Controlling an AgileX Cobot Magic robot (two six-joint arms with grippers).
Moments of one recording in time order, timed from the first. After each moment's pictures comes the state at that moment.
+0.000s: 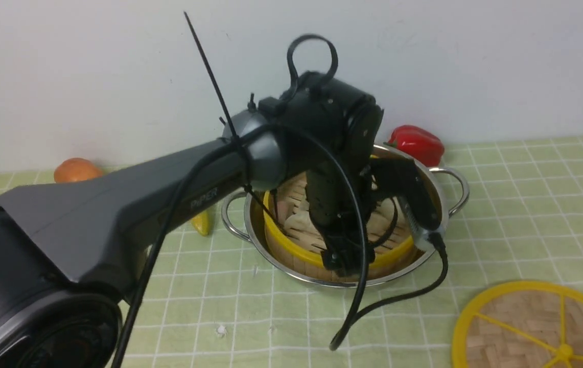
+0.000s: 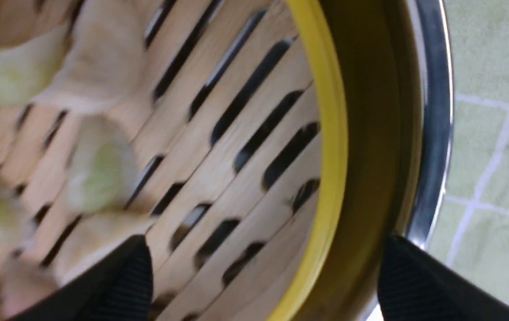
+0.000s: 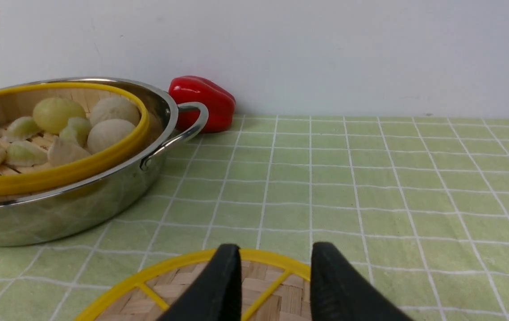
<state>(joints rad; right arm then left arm) 0.08 0.00 0.01 -0.03 0.34 0.15 -0.70 2.13 -1.87 0.12 1.20 0.63</state>
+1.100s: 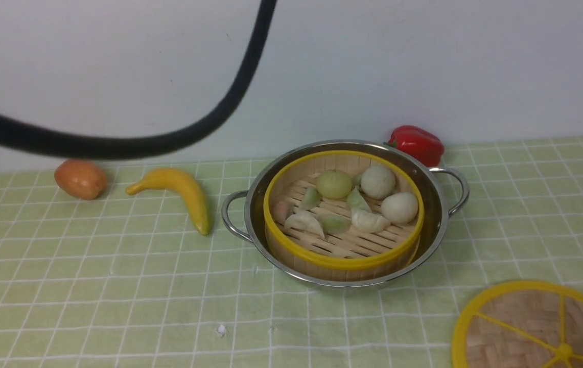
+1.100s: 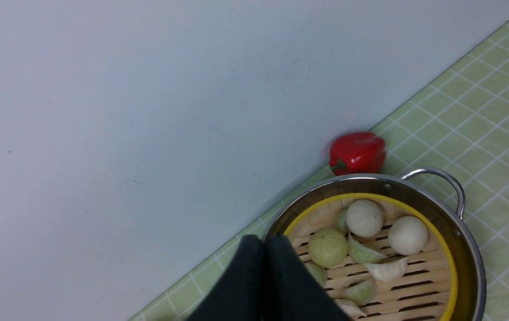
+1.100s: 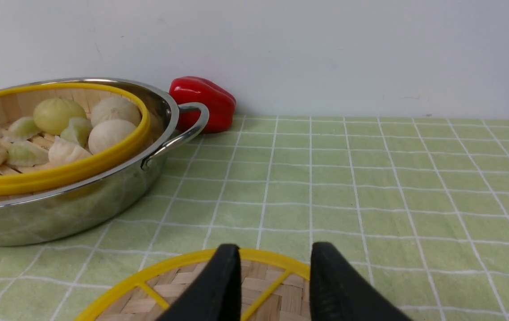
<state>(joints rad) 0.08 0.00 0.01 -0.03 0.34 0.15 -0.69 1.55 -2.10 0.31 1.21 0.06</state>
